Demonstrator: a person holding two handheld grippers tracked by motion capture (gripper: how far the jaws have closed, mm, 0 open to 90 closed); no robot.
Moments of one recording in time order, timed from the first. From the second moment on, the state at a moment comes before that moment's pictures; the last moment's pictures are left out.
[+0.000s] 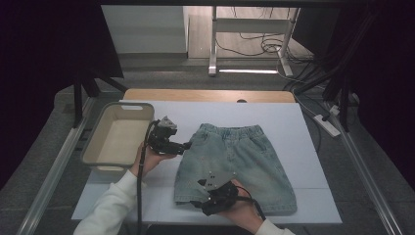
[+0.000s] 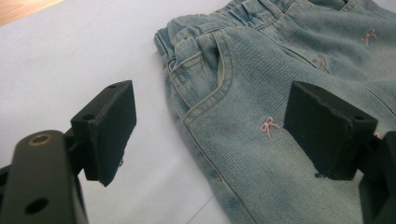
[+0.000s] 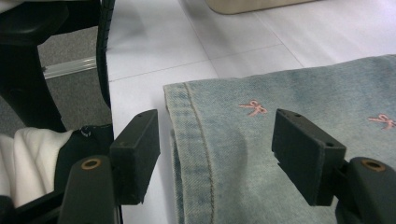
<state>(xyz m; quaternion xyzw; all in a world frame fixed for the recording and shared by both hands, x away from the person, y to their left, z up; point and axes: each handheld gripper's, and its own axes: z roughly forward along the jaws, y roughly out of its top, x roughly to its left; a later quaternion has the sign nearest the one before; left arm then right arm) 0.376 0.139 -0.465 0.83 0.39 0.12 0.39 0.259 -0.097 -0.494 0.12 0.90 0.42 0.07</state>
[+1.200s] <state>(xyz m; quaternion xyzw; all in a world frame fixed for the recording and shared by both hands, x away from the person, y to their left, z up) 0.373 0.147 -0.462 0.82 0.40 0.13 0.39 0.264 -0.040 -0.509 0.07 0.92 0.39 0.05</state>
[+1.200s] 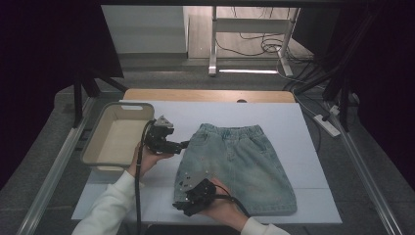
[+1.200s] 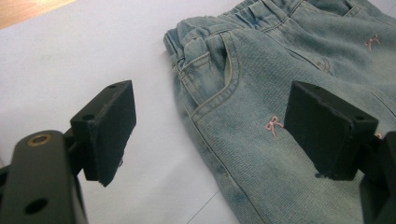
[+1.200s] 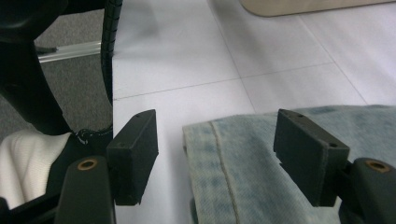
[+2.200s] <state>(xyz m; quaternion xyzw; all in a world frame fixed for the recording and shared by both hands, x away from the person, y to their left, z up) 0.370 0.145 -0.461 0.82 0.40 0.12 0.39 0.273 -0.027 -0.523 0.08 0.94 0.32 0.07</state>
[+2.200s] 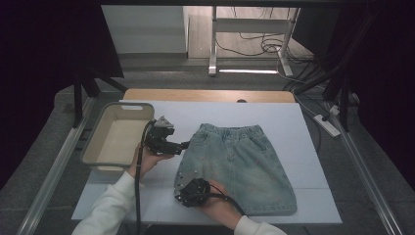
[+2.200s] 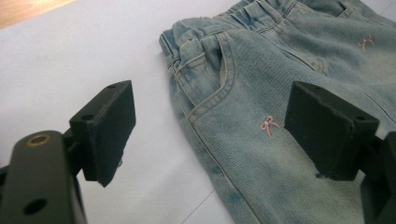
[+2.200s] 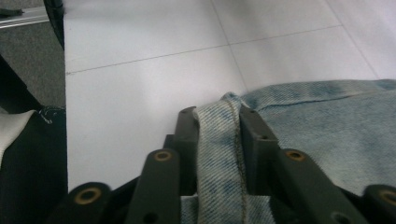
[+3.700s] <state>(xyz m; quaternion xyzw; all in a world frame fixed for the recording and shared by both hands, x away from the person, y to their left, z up) 0.391 0.123 -0.469 0.82 0.40 0.11 0.39 0.269 -0.065 -0.487 0.12 0.90 0.41 0.07</state>
